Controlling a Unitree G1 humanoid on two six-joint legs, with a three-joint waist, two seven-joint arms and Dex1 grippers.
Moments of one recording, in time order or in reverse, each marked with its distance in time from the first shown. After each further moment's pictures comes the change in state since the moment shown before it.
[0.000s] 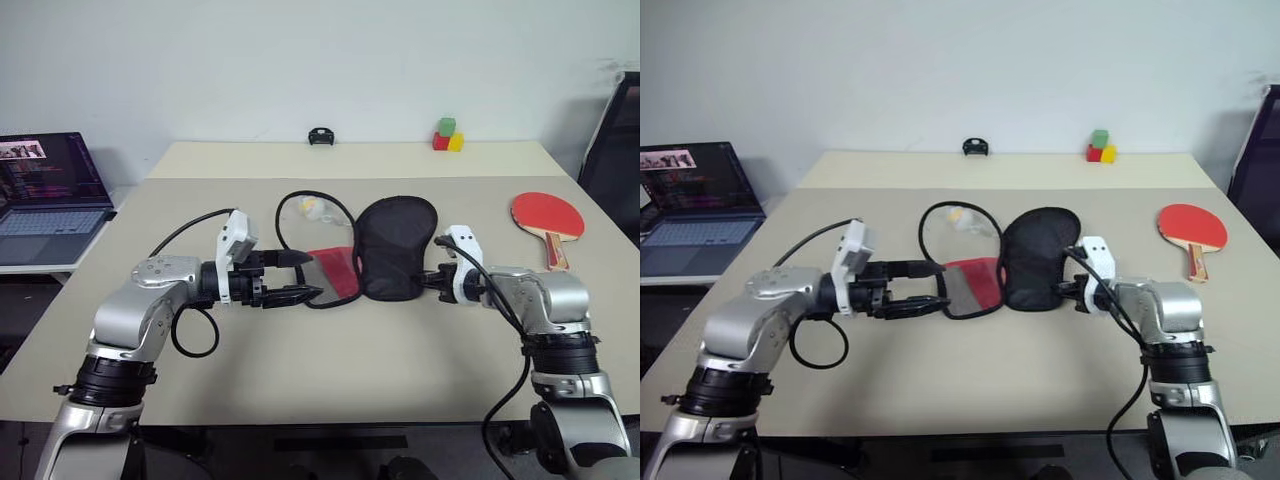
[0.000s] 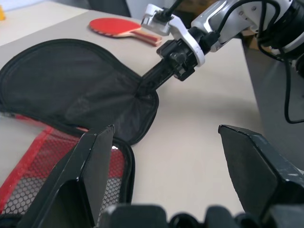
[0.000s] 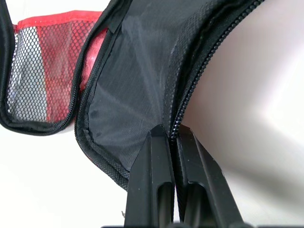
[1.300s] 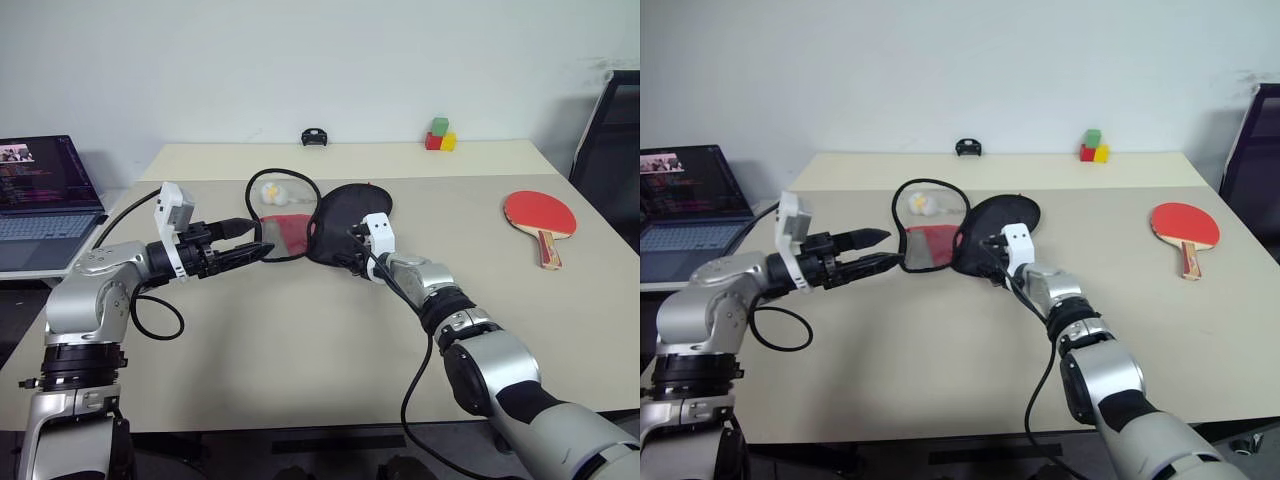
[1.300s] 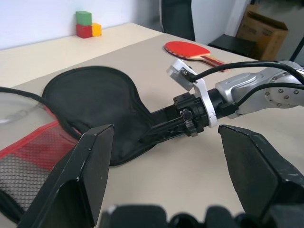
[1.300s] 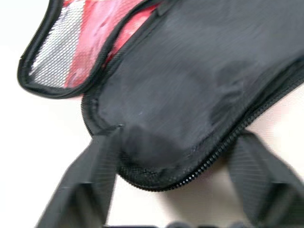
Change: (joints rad) left arm -0.032 0.072 0.211 0.220 0.015 -0.017 0.024; right arm -0.437 0.411 0.074 1.054 -0.235 -0.906 -0.081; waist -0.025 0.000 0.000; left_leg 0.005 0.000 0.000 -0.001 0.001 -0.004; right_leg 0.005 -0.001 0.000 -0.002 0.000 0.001
